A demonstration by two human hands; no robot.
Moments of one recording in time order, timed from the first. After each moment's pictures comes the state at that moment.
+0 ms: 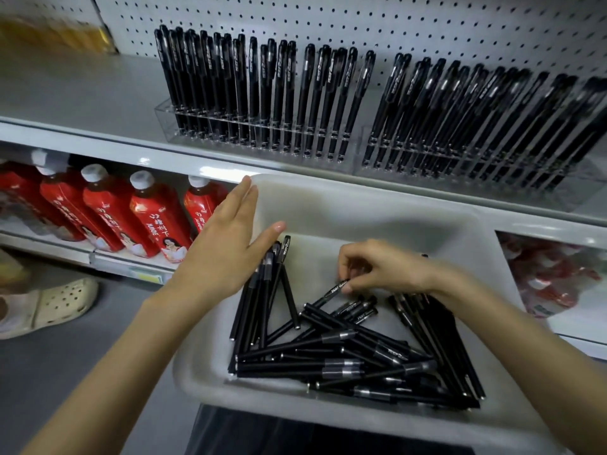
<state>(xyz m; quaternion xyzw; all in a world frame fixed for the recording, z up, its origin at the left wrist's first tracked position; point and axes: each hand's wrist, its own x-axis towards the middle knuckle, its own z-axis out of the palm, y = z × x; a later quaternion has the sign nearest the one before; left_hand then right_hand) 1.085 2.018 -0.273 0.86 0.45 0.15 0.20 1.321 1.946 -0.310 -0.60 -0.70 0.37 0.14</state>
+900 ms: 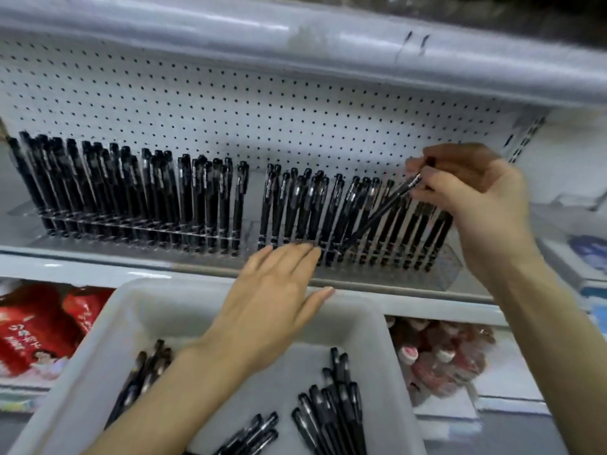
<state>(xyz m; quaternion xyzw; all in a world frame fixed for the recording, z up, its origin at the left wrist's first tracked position) 1.255 1.993 -0.236 0.95 0.25 0.20 -0.03 1.443 1.896 -0.139 -0.58 -0.41 0.10 0.69</state>
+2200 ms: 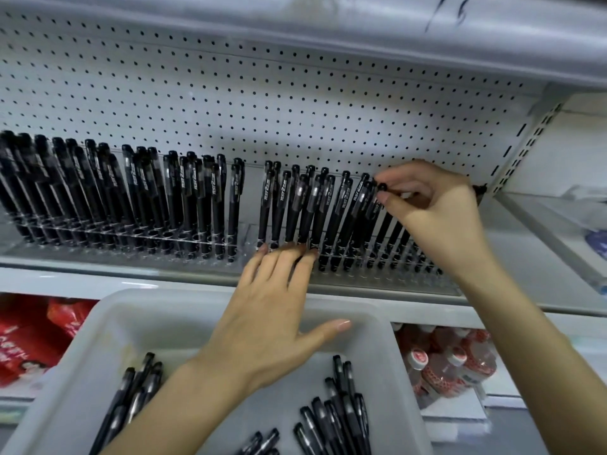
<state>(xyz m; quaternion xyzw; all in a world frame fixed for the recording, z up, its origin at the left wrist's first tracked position) 1.261 2.009 -0.255 0.95 0.24 0.18 0.05 1.452 1.941 -0.170 -0.71 -0.50 -0.01 0.50</state>
